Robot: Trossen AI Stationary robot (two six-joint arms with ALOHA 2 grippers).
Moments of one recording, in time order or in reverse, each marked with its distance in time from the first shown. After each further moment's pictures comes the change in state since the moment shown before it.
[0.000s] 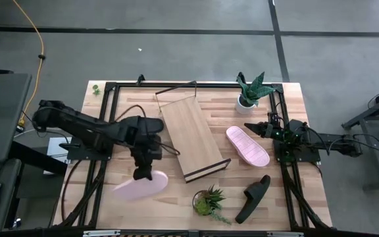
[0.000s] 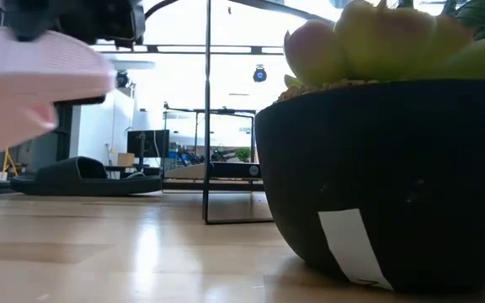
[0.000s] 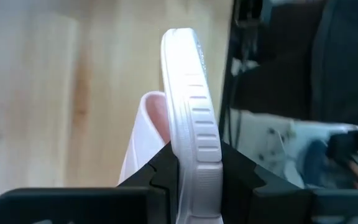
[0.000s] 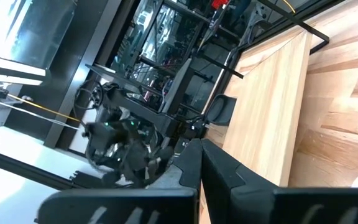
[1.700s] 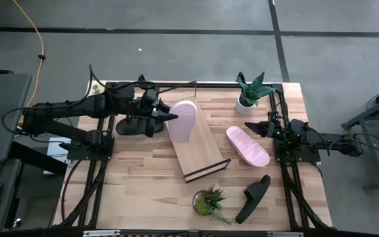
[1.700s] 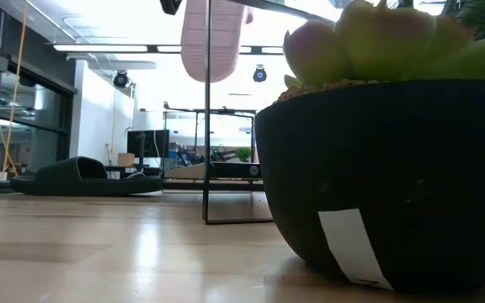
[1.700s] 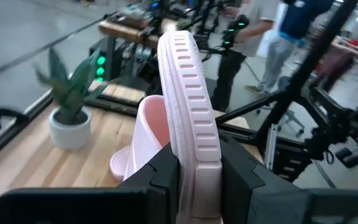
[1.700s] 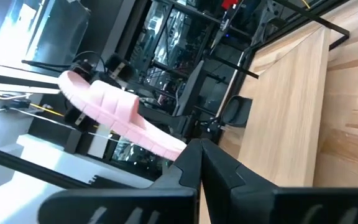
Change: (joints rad) left arm 0.317 -0.173 0.262 0.372 -0.424 0.325; right arm 0.000 0.017 -0.001 0.080 -0.013 0.048
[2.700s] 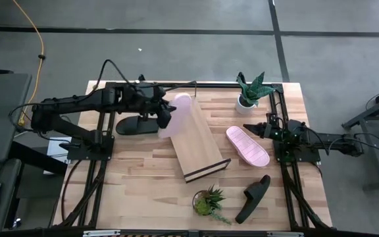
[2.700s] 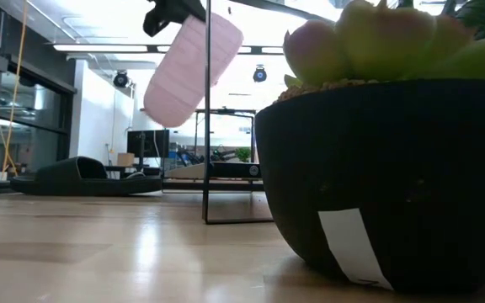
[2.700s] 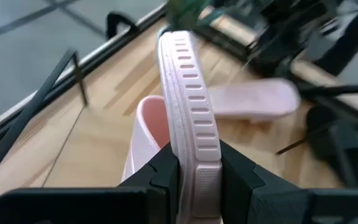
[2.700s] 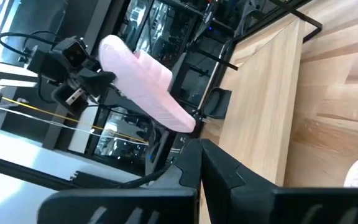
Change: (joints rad) left arm -0.002 0.162 0.218 -0.478 -0.332 -0.153; right arm 0.000 0.023 0.001 -0.076 0.005 -0.003
